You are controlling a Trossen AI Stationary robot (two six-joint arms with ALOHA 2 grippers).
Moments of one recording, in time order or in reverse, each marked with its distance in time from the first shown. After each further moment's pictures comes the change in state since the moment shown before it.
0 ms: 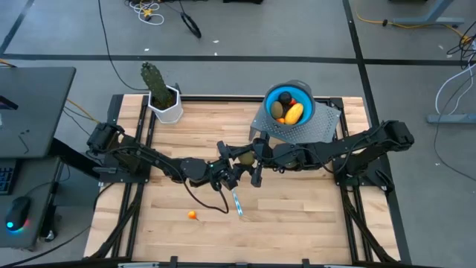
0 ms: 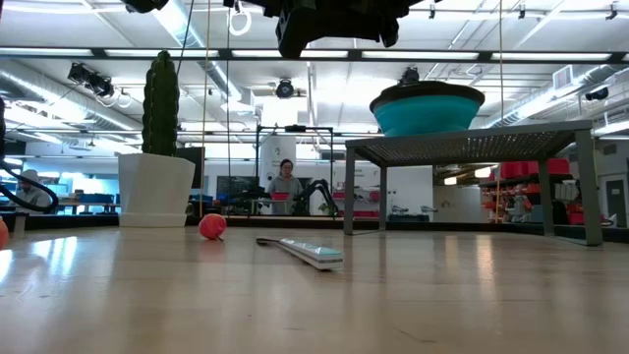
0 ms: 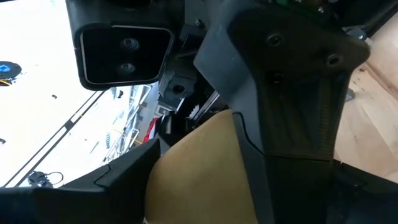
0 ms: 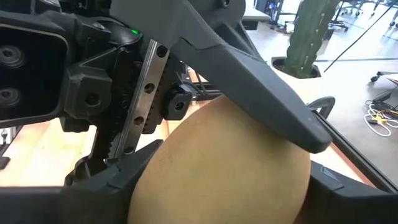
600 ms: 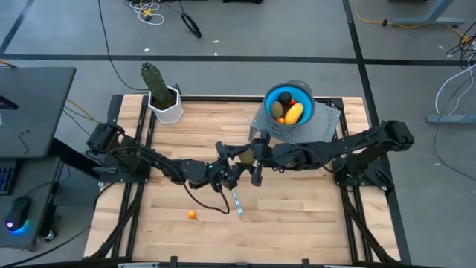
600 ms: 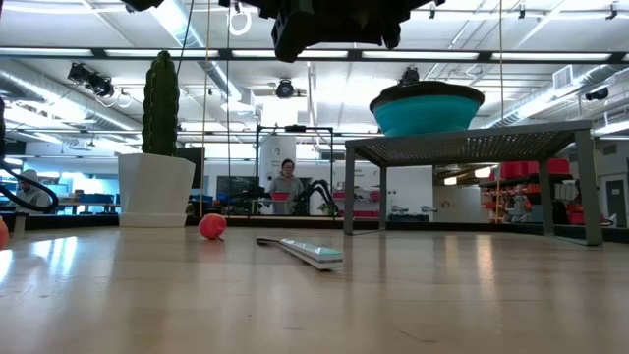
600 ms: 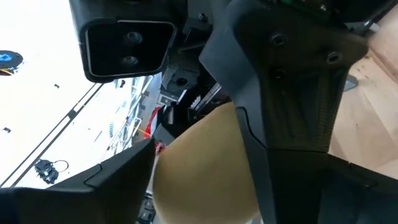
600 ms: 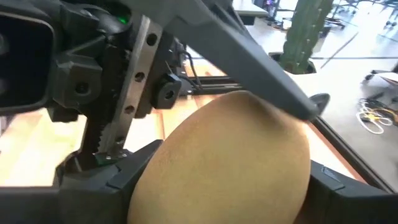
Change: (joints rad) left arm -0.006 0.000 0.001 -0.011 -0.076 0.000; right arm -0.001 0.000 0.000 -0.030 0.010 -0.011
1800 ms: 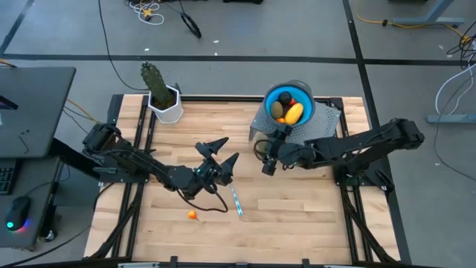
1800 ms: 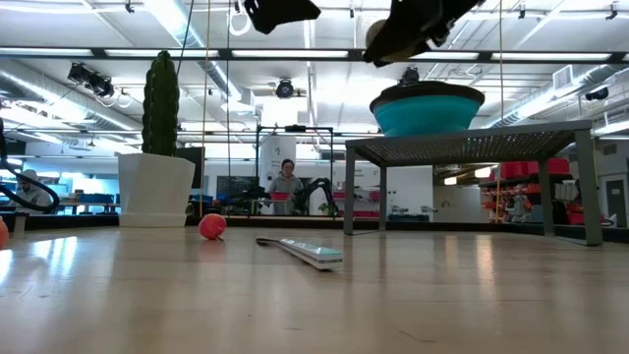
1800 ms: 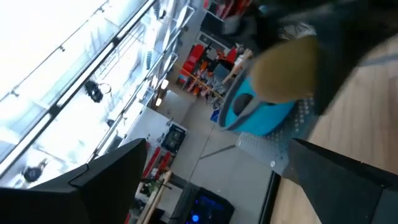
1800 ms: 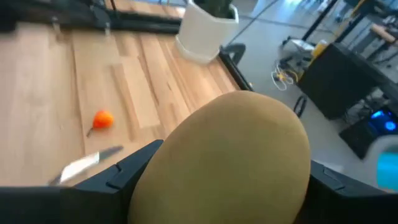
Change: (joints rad) left arm -0.102 -0.030 0.001 0.126 -0.442 0.042; right arm 0.004 -0.123 -0.003 -0.386 0.284 0.000
